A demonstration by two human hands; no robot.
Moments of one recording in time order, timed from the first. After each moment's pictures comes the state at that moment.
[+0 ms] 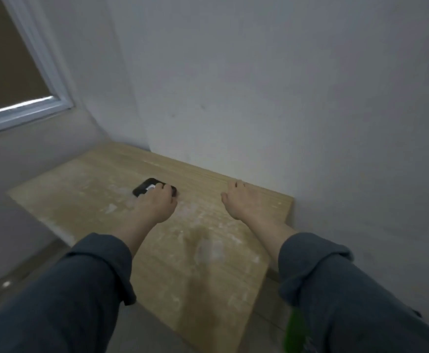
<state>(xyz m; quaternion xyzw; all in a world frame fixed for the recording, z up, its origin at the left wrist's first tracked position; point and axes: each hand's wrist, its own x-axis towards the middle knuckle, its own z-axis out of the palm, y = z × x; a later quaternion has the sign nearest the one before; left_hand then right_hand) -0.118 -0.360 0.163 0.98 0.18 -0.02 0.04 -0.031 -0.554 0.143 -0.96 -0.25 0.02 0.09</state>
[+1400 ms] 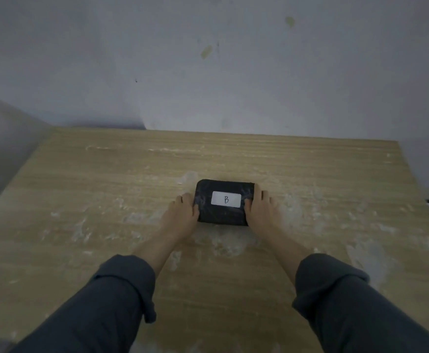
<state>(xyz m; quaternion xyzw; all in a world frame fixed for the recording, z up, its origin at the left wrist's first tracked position) 0.081 0.015 -0.031 0.97 -0.01 -0.15 0.16 0.077 -0.190 -0.071 -0.98 0.09 0.06 0.19</state>
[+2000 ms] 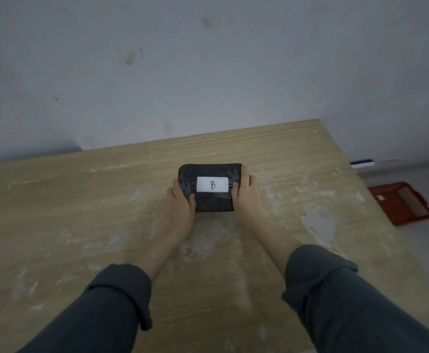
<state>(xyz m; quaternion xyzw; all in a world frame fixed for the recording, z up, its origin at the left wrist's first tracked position) 0.088 -0.068 -0.023 0.93 -0.06 -0.06 0.36 0.057 -0.230 -0.028 -0.94 0.20 -0.05 0.28</state>
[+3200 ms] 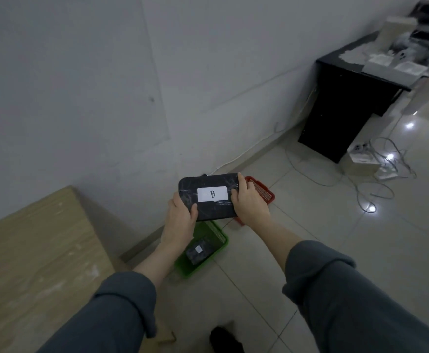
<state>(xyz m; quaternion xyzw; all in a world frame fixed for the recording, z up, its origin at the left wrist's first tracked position) -0.130 -0.726 0.012 0.88 -0.32 -0.13 0.33 -0.235 -0.869 0.019 -0.87 0.42 -0.10 0.25</state>
